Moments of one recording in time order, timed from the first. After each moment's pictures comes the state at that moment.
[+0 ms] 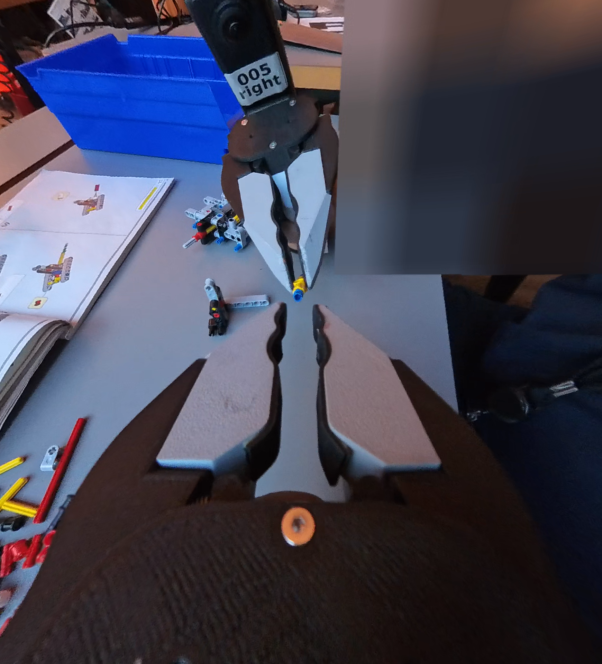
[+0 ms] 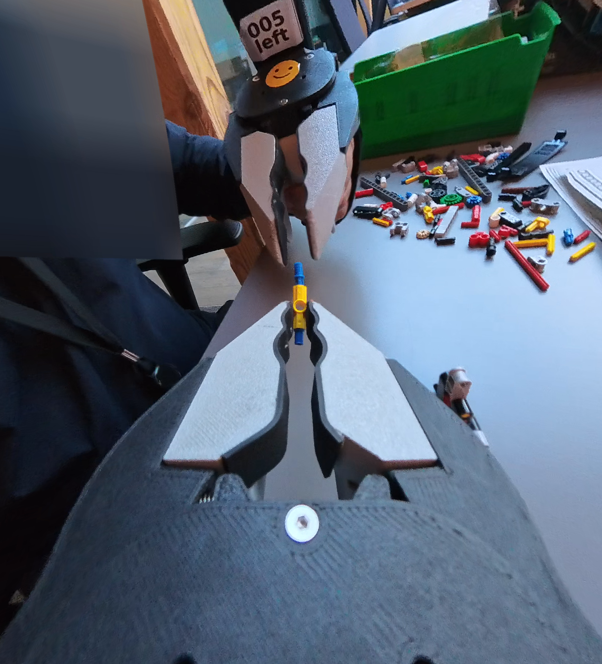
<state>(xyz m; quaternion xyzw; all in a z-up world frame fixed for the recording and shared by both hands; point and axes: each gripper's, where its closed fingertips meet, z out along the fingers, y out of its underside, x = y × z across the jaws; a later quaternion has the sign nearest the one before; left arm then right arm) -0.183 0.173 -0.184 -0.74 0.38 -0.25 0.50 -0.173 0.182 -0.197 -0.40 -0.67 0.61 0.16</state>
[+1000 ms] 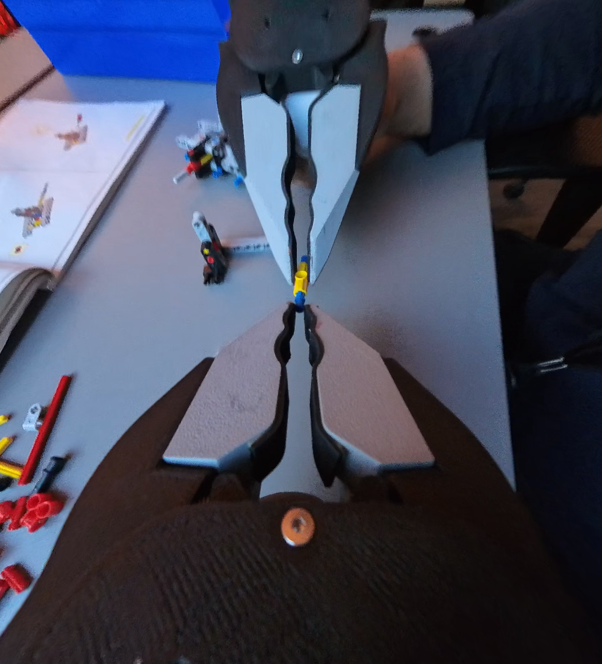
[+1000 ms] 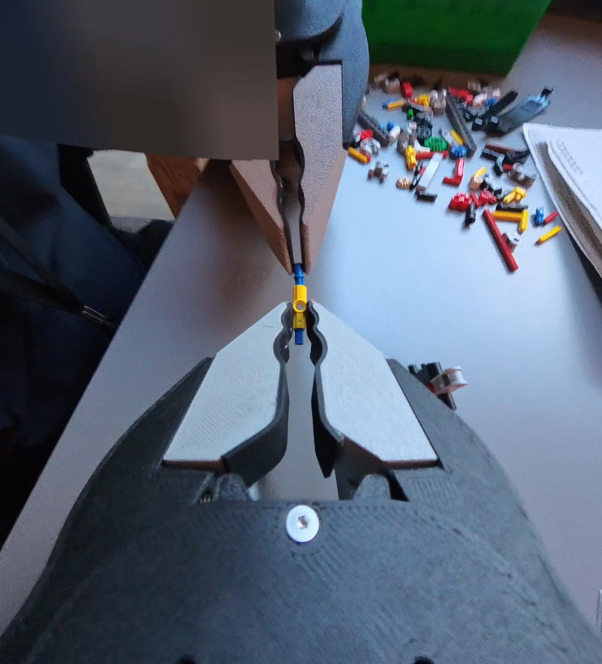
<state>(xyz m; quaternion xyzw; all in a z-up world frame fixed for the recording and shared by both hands) -0.190 0.174 -0.234 -0.78 0.39 -0.19 0.46 -0.184 0.180 -0.238 -0.40 -0.76 0.45 0.22</state>
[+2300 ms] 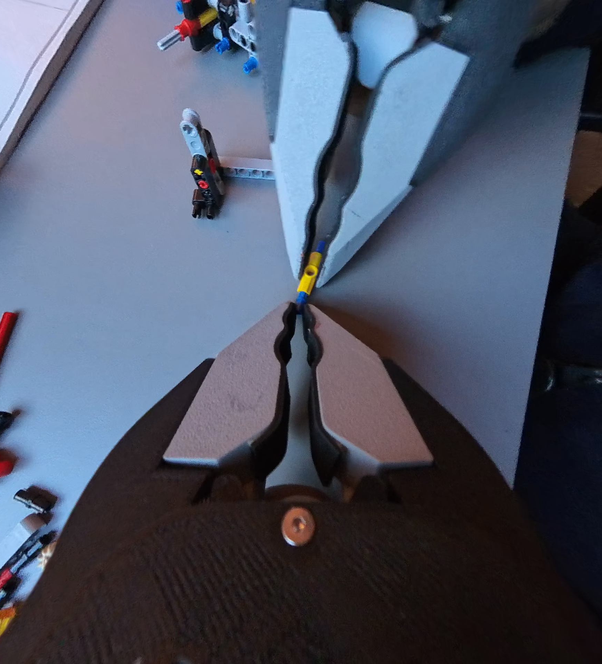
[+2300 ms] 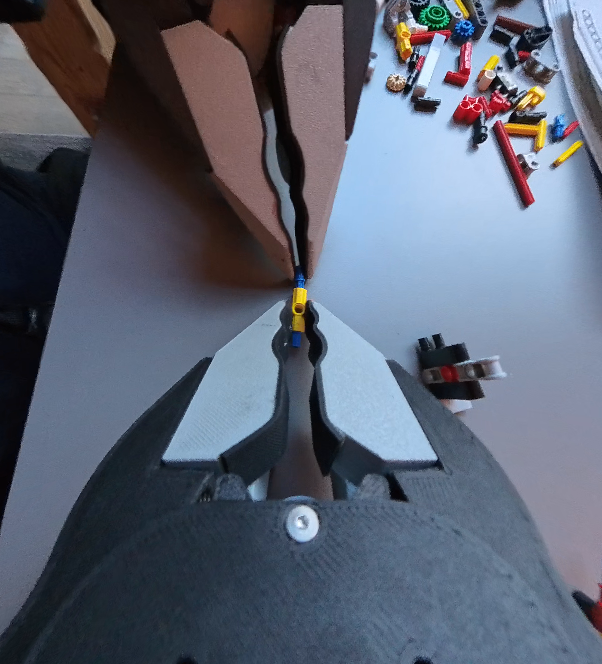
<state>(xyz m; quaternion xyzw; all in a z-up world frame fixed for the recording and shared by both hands) -0.195 0.179 -0.273 -0.86 0.34 -0.16 0.35 -0.190 0.182 -0.273 -0.47 -0.79 0.34 0.21</state>
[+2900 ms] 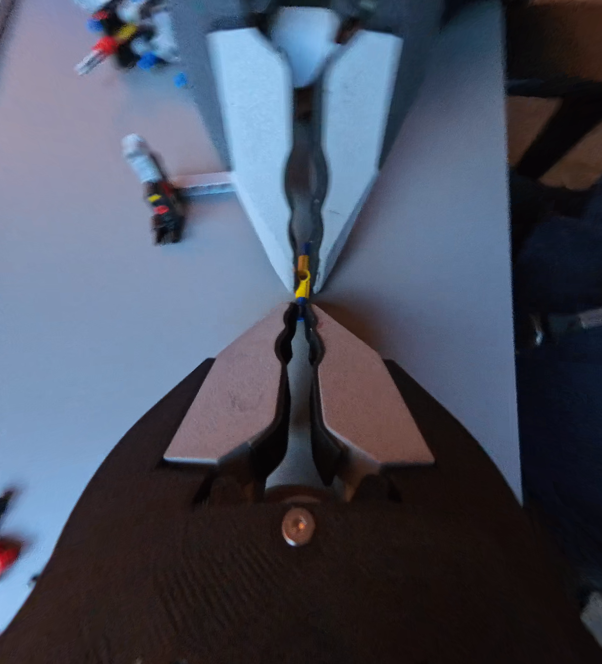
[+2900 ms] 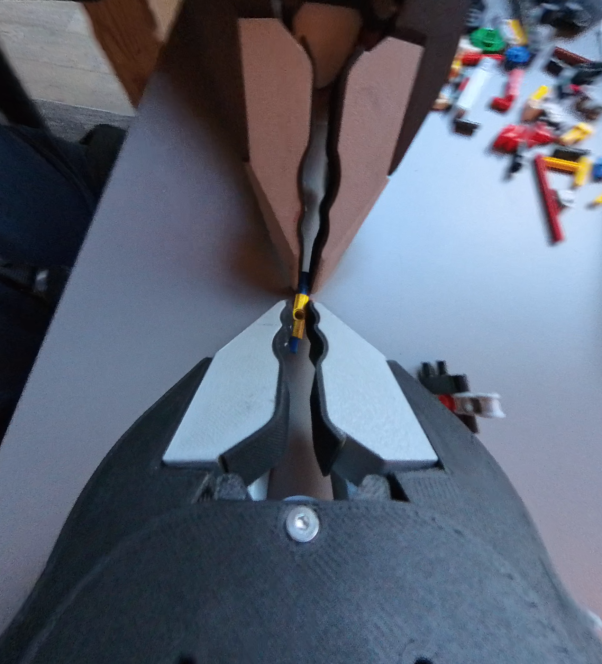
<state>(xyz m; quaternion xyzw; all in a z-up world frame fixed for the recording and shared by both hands) -0.186 0.174 -0.273 -0.81 0.43 -0.21 0.33 -0.187 0.175 -0.273 -0.40 -0.82 0.35 0.19</state>
